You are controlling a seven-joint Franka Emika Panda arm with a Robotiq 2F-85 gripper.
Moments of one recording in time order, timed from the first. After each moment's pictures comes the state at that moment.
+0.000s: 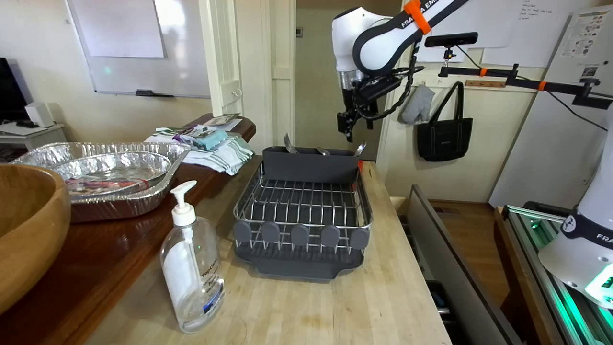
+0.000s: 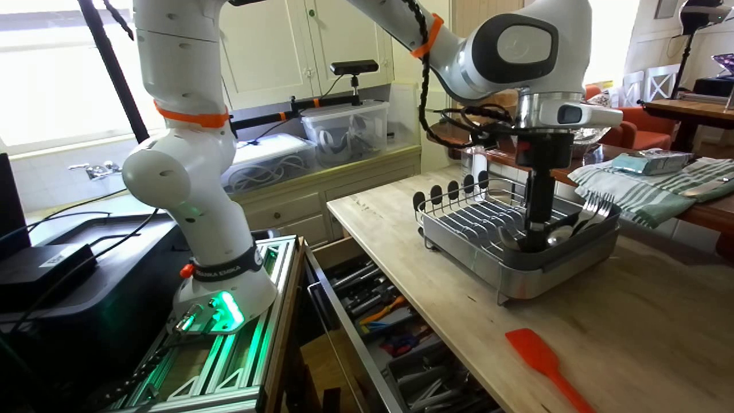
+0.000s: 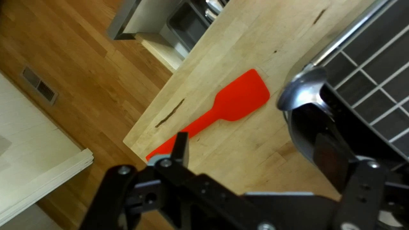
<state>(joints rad) -0.01 0.25 -0.18 -1.97 -0.27 2.12 0.49</state>
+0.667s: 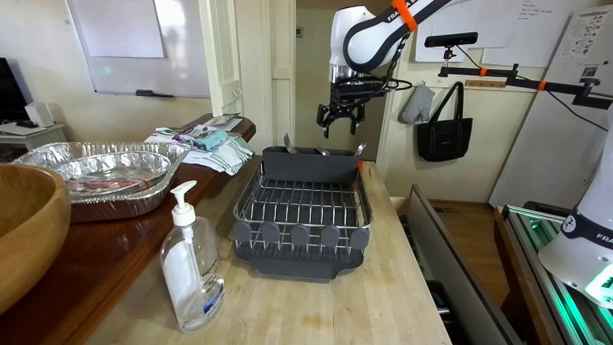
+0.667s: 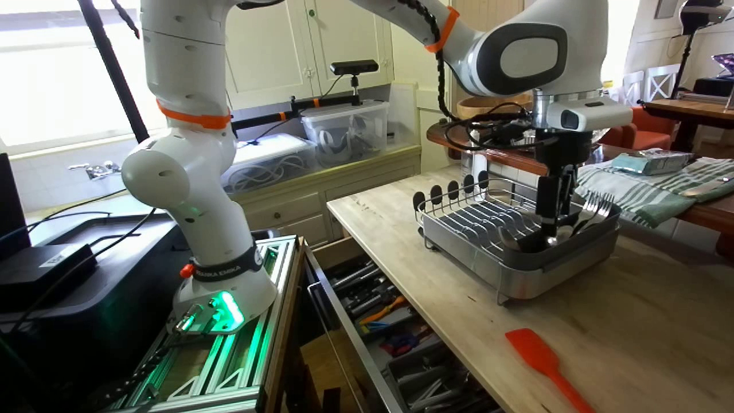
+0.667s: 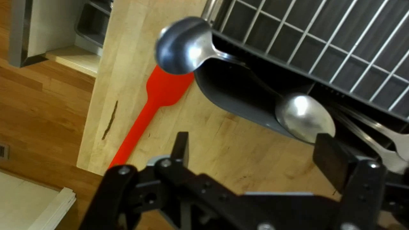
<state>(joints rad) -0.02 0.30 -0.17 -1.93 -0.08 2.28 0.67</state>
